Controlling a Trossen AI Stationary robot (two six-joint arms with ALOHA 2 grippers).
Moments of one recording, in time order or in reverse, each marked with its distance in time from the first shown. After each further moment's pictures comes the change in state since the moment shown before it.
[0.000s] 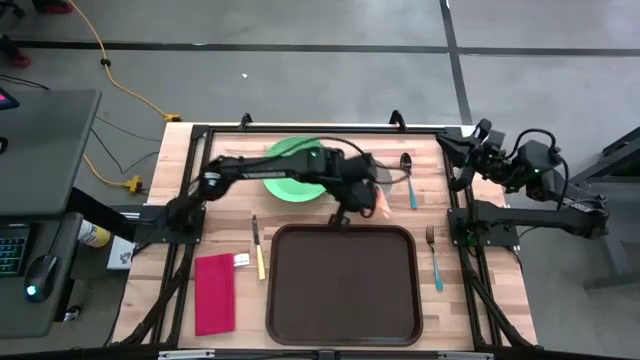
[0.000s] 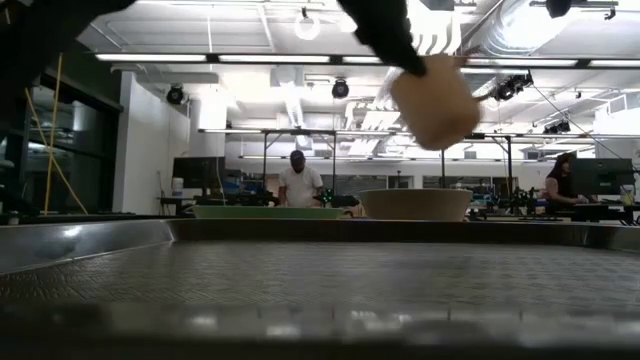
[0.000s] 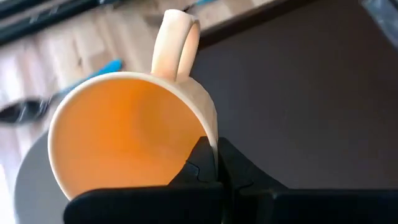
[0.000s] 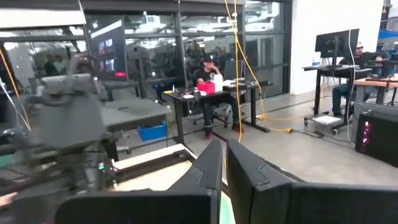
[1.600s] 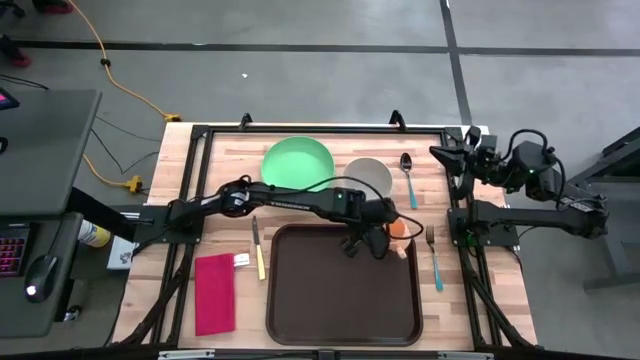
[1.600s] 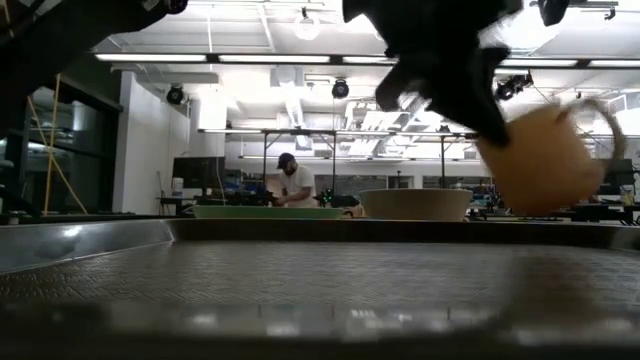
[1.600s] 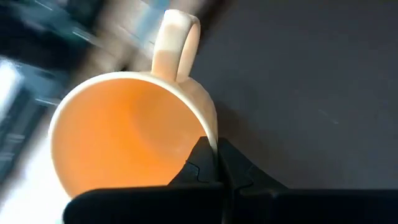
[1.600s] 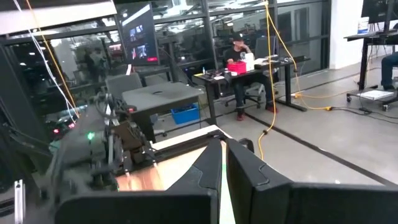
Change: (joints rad) left arm -0.121 0.217 0.004 0.229 -0.077 0.472; right arm 0.001 -0.003 0.000 -0.064 -0.137 0.114
